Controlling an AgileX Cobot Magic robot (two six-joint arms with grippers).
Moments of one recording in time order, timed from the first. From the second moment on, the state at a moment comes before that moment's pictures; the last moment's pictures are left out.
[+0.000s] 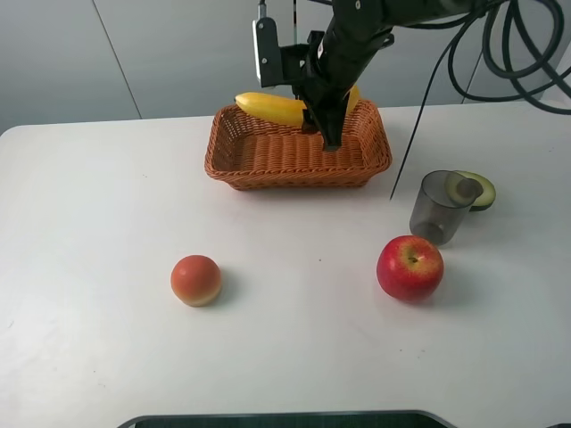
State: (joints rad) left arm 0.07 0.00 -0.51 0.14 1.08 -0.05; right arm 0.55 2.09 -1.52 -0.08 0.58 -1.09
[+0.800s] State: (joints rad) left arm 0.07 0.00 -0.51 0.14 1.08 -0.05; right arm 0.55 2.12 -1.52 -0.08 0.56 -1.09
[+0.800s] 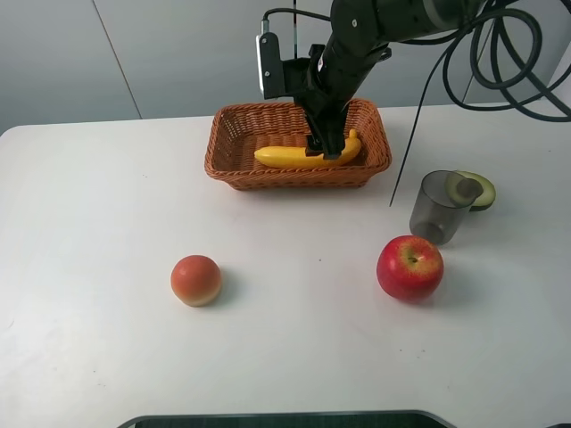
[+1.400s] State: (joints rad) left arm 0.07 0.00 -0.51 0.14 1.08 -0.05; right arm 0.50 1.91 -1.52 0.01 0.83 -0.55
